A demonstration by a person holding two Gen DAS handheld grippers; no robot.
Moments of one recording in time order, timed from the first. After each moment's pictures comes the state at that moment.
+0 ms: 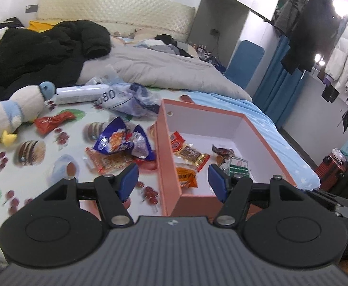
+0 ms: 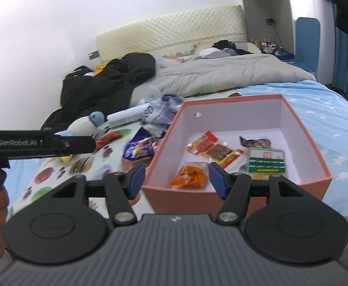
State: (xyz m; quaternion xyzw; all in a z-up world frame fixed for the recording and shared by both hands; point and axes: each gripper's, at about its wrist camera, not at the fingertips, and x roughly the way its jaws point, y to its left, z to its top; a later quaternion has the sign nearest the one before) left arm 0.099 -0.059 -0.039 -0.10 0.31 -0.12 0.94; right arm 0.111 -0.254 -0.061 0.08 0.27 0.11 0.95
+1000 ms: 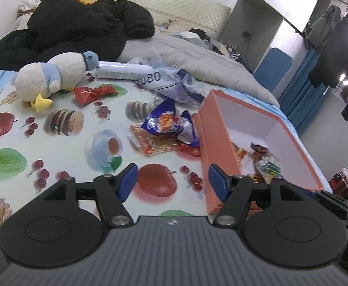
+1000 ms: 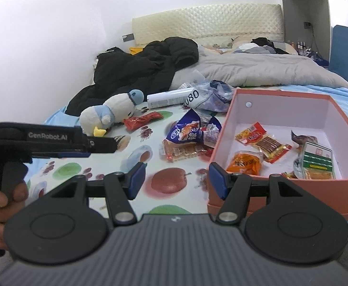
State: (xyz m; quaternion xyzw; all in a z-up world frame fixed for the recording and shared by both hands) left arm 0.107 0.030 -0.091 -0.16 0.34 -0.06 0.92; right arm 0.104 -0.171 -0.079 0.03 0.27 0.18 0.94
